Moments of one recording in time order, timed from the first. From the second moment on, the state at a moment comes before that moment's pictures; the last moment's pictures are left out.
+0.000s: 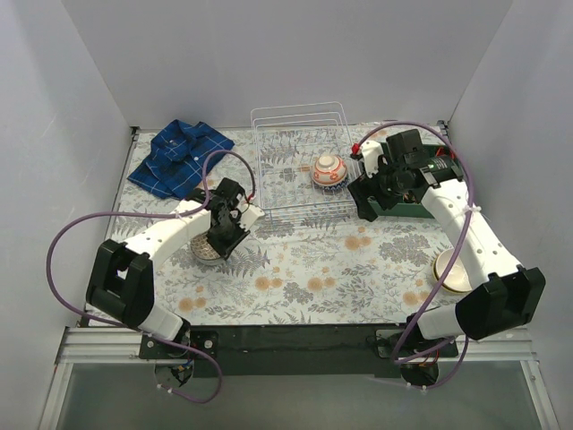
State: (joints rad) left arm -0.47 1.50 1.05 -0.96 0.06 0.35; right arm 0.33 1.39 1.42 -1.03 -0.24 -0.37
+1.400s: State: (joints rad) left arm 0.47 1.30 1.29 -0.99 0.22 0.06; right arm 0.97 1.93 1.84 -1.00 -0.64 -0.85
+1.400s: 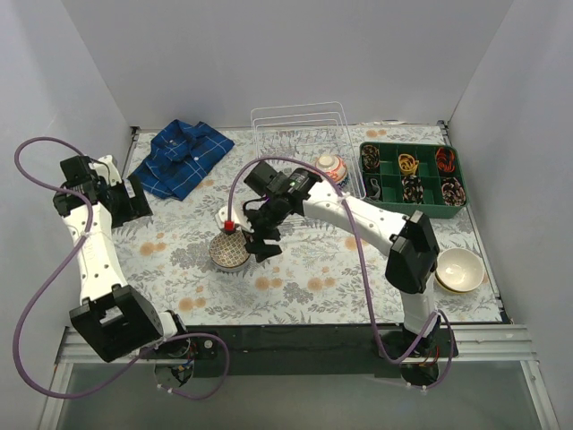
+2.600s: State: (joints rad) left arm 0.46 1.13 1.28 -1.06 0.22 0.06; right arm 1.05 2.23 1.95 -1.04 -0.66 -0.92
